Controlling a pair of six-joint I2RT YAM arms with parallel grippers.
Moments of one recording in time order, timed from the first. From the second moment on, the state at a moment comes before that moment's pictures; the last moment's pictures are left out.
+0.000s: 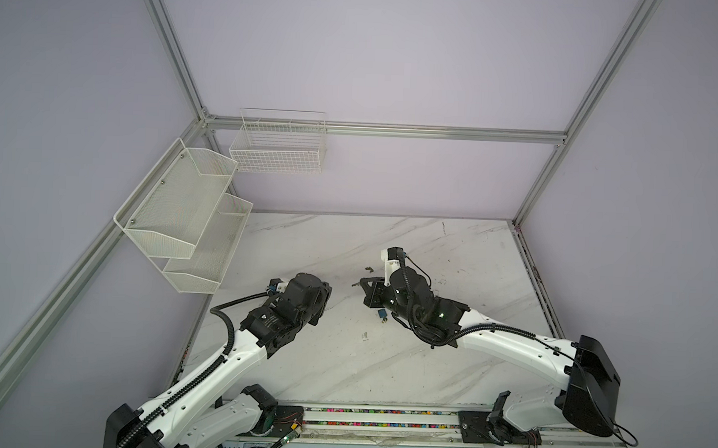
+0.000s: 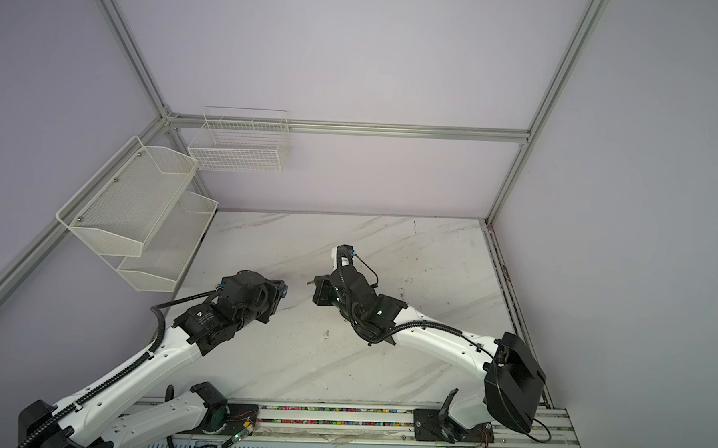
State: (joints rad) left arm -0.58 0.96 0.80 -0.49 -0.27 -1.70; right arm 1.00 1.43 1.04 0.04 0.20 0.79
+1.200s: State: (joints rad) left arm -0.57 1.00 0.79 -0.26 -0.32 -1.96; right arm 1.07 1.59 0.96 0.55 0.28 0.66
